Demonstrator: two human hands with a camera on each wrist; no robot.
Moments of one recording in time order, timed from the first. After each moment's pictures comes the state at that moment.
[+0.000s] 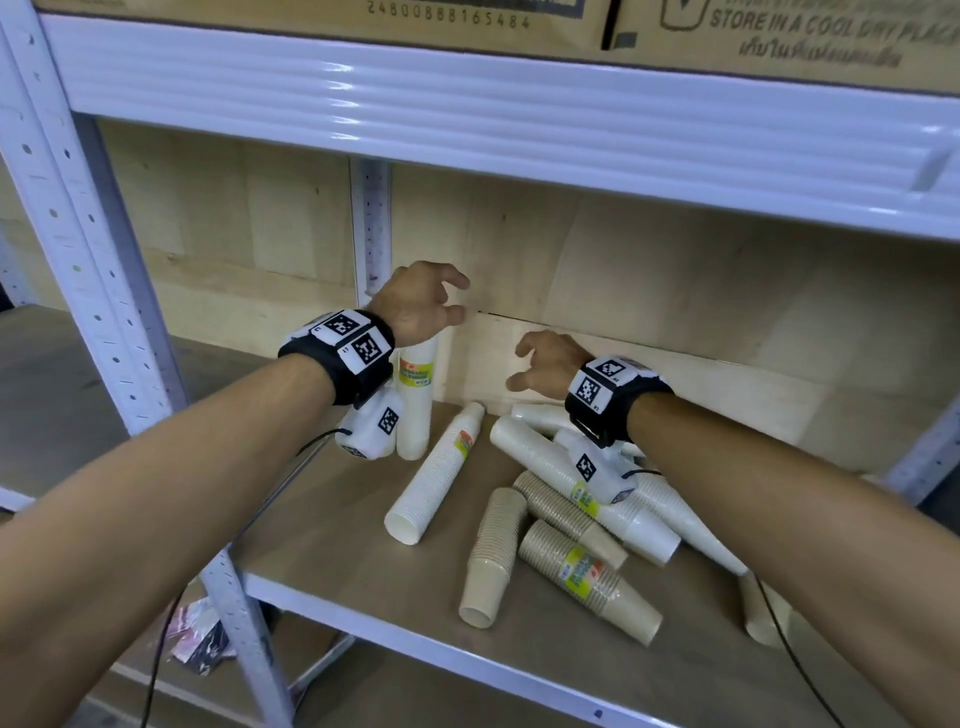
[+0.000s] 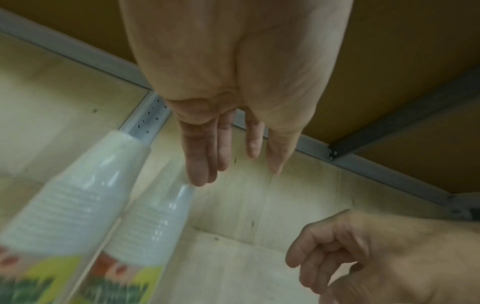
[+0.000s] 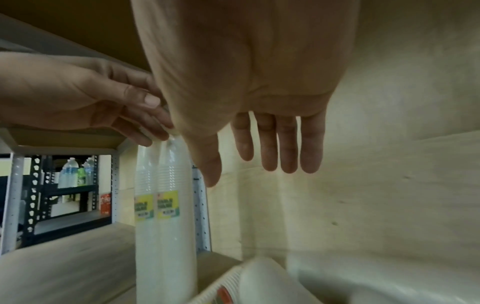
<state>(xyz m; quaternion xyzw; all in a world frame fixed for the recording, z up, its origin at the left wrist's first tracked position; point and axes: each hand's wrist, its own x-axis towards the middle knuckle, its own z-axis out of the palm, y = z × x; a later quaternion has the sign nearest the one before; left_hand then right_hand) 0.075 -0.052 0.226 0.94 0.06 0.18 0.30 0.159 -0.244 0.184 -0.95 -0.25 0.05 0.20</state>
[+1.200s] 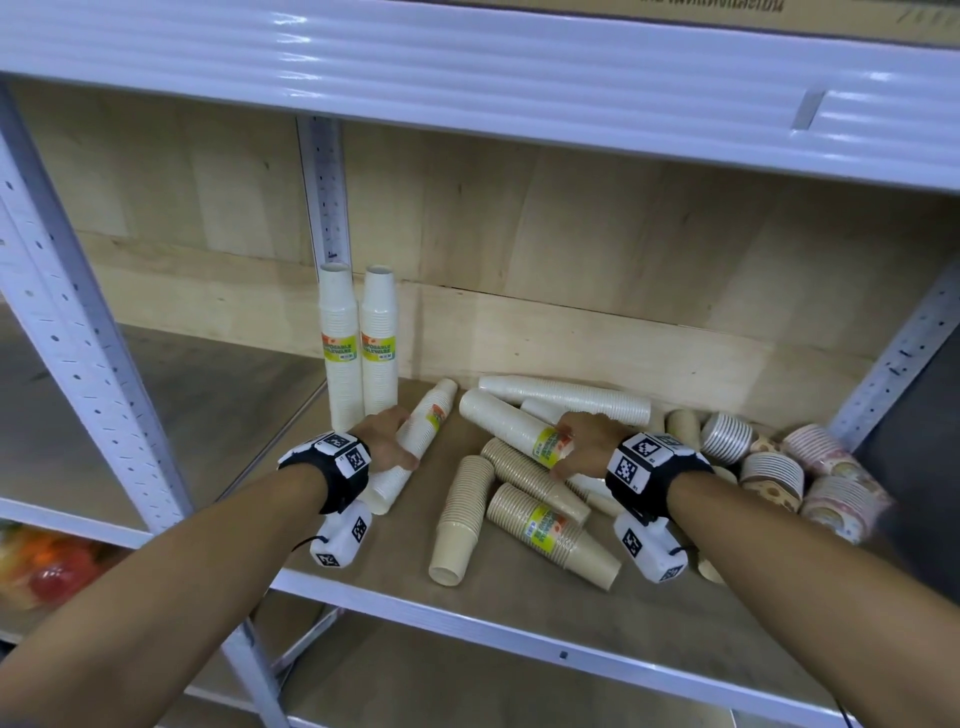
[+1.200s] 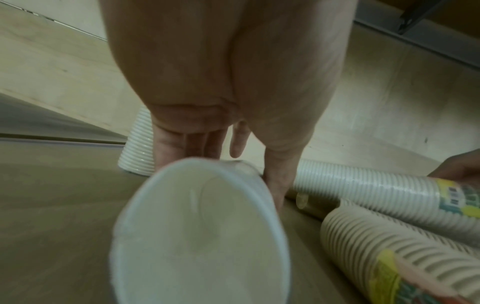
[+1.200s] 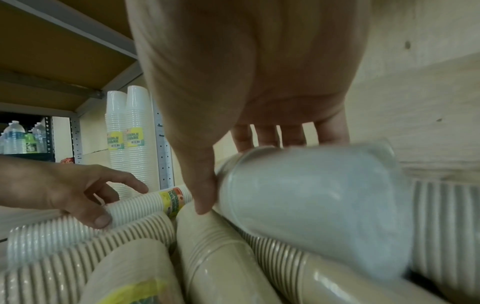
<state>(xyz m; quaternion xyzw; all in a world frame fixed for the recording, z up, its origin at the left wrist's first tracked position) 0.063 -0.059 0.036 0.95 0.15 -0.09 0.25 0.122 -0.360 0.099 -0.97 -0.21 0.12 0.05</state>
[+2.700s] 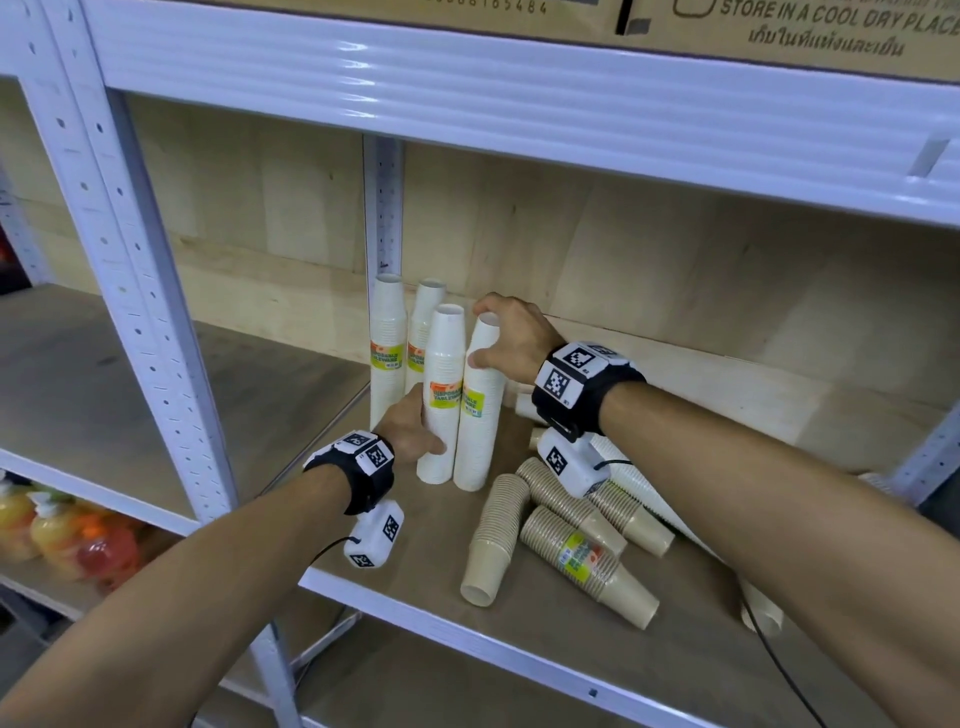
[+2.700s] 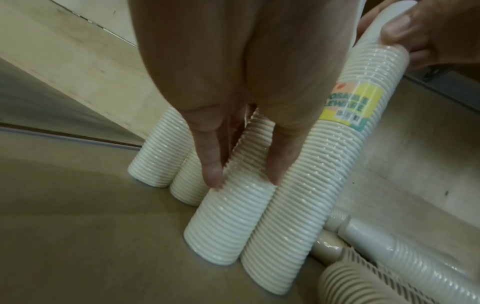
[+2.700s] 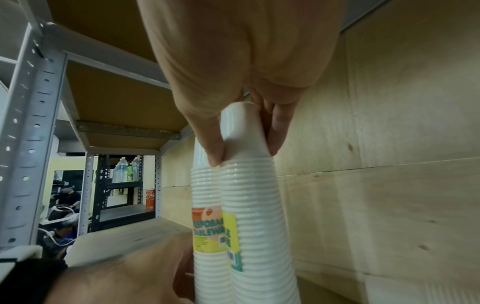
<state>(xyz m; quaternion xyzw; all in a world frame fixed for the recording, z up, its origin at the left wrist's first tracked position) 0.053 -0.049 0.055 0.88 0.13 0.07 0.45 0.109 -0.213 0.203 -0.89 -0.38 -0.04 0.26</state>
